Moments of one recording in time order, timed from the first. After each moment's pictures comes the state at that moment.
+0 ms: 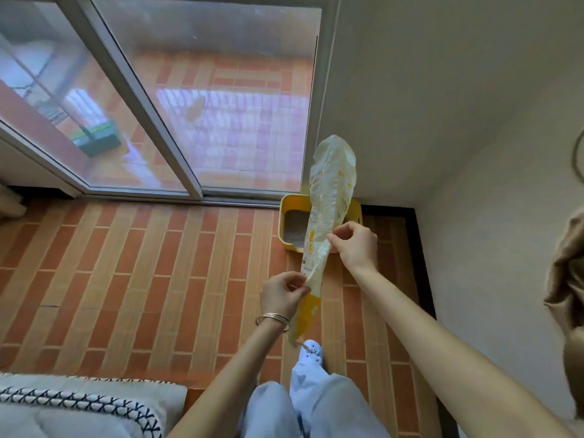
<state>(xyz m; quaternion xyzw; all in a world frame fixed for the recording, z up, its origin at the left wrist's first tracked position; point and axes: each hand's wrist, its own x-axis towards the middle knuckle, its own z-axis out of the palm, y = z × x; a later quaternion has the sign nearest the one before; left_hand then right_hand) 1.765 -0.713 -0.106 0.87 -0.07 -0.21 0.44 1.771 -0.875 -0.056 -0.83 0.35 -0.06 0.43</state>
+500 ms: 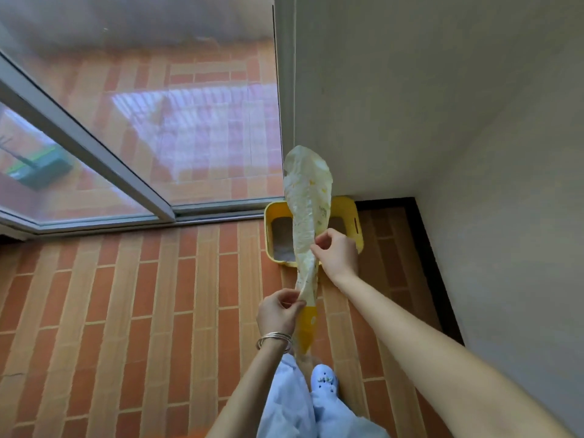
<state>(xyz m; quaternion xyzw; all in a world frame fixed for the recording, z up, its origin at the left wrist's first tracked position) 1.861 -0.777 -0.218 0.86 0.00 -0.26 0.45 1.878 -0.929 -0.177 -0.82 0.38 -0.02 0.42</state>
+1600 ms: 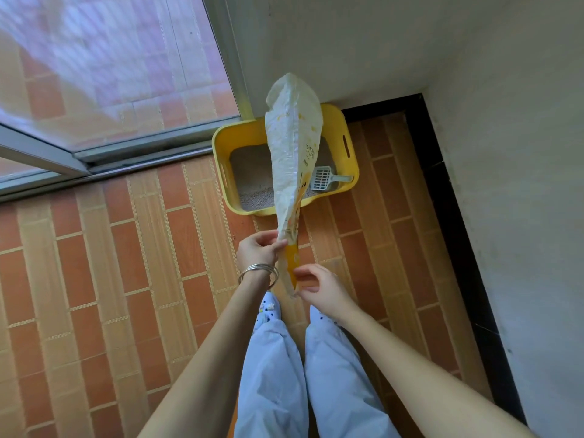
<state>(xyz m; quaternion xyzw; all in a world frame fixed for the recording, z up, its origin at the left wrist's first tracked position) 1.945 -0.846 -0.459 0.77 0.16 -0.40 0.47 1.808 -0.917 -0.447 -0.71 0.36 0.17 0.59</state>
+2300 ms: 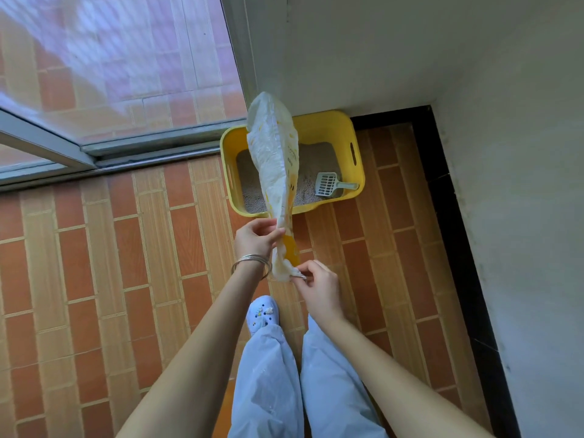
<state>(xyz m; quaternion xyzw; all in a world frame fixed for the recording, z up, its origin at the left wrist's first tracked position) 1.970 -0.850 -0.449 0.74 0.13 -0.38 0.53 1.830 -0.898 -0.453 -0.76 0.41 0.03 0.50</state>
